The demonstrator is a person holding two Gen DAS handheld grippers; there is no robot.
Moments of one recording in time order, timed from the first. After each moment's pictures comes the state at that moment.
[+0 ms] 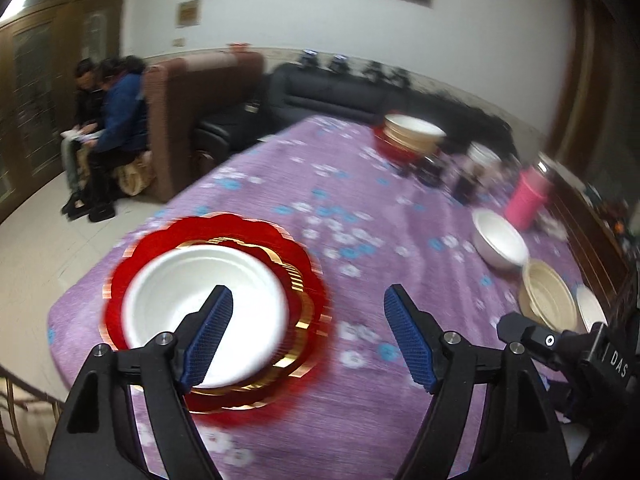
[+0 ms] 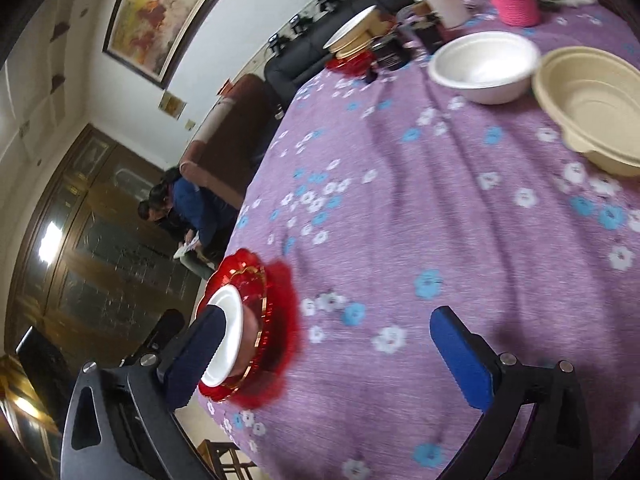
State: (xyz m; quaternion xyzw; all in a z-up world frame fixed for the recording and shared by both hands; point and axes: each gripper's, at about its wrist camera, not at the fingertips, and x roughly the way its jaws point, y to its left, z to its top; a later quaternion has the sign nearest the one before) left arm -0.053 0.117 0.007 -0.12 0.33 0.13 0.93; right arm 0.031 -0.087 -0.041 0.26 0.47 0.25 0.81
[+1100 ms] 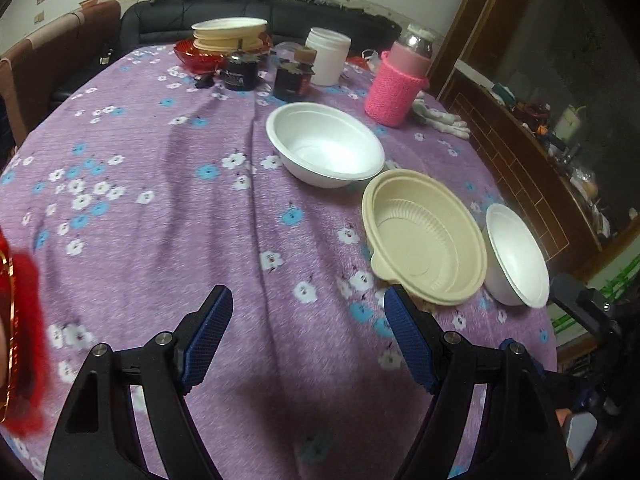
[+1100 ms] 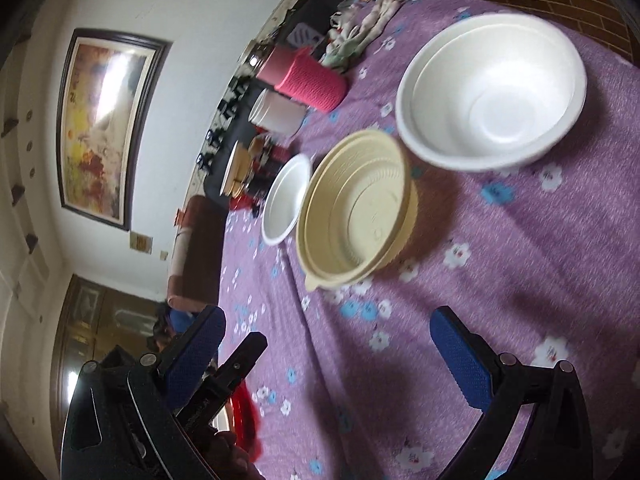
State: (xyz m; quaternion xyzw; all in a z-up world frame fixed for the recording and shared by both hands) left arm 0.067 -0.052 -0.024 -0.10 0.45 -0.07 0.88; right arm 0.035 -0.310 -0.048 0.44 0.41 0.10 0.79
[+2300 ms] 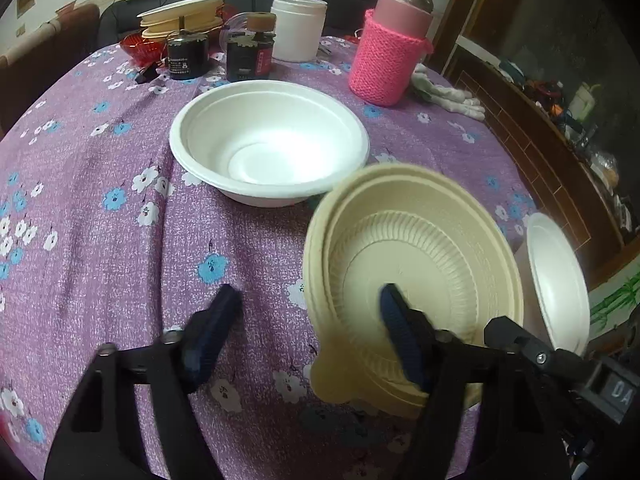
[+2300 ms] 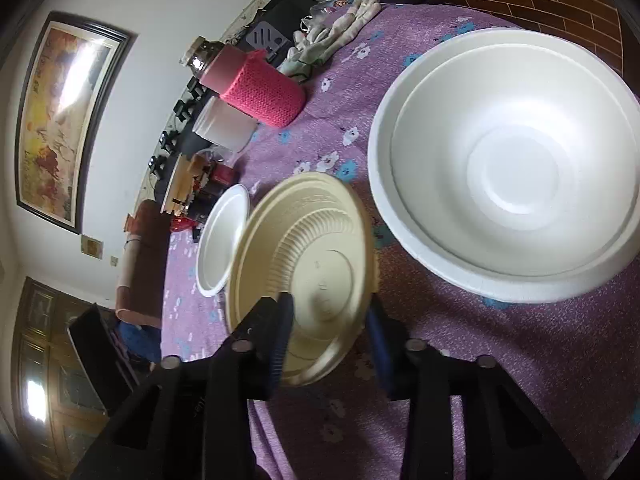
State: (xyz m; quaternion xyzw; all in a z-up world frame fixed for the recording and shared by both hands) left arm 0.142 -0.109 -0.067 -0.06 0.48 -0.07 0.87; right arm 0.106 -0.309 -0.077 0.38 0.44 0.03 0.81
